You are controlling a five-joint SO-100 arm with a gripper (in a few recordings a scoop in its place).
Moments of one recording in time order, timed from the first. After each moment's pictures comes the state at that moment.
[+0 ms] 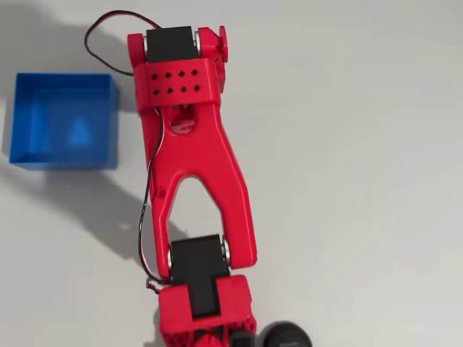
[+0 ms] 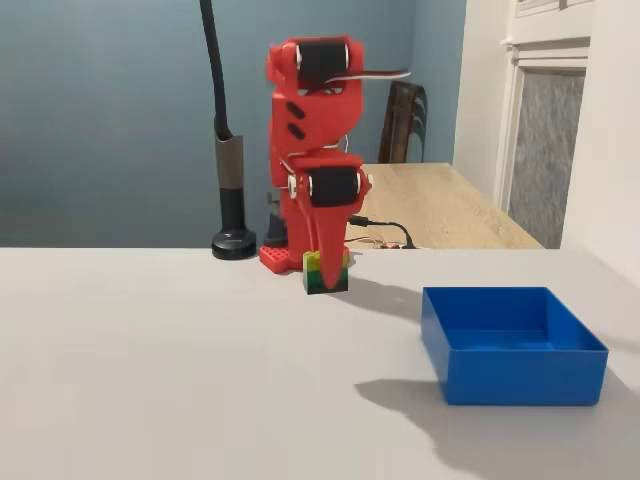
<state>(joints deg) -6.8 90.4 88.6 83.5 -2.9</state>
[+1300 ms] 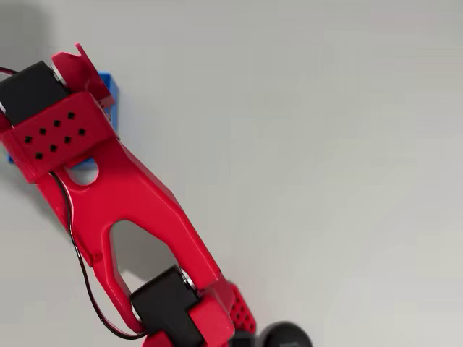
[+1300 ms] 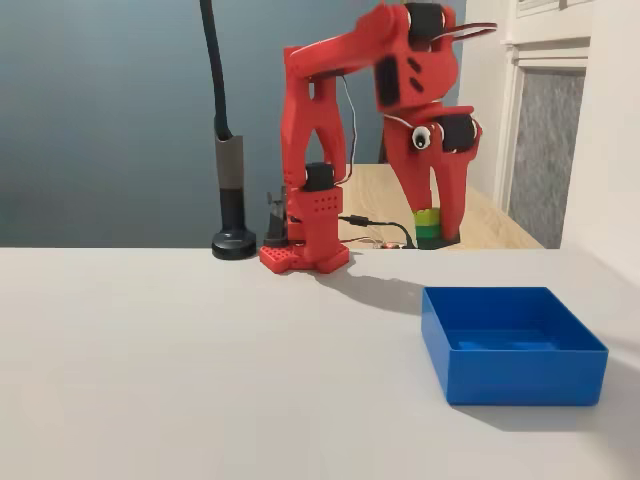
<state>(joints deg) -30.4 94.3 85.7 82.2 1.1</state>
